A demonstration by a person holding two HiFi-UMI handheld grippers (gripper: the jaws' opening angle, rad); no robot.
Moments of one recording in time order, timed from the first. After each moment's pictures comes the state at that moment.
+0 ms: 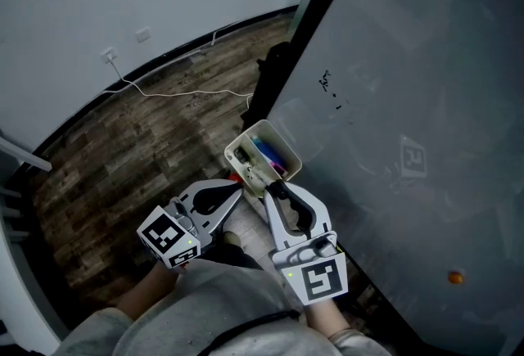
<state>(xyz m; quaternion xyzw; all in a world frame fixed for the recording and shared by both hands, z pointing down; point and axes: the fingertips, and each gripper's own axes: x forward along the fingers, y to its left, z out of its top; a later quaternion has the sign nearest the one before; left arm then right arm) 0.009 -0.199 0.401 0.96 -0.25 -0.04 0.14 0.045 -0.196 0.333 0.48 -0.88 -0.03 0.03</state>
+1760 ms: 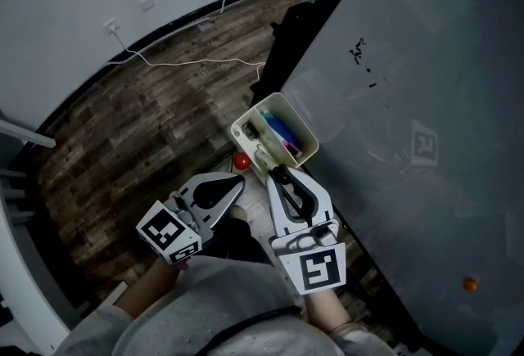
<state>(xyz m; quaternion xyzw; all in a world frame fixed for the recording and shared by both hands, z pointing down) 0.002 -0.186 0.445 0.94 -0.27 -0.01 0.19 0.042 -0.202 0.382 0.49 -0.87 0.00 0.05</state>
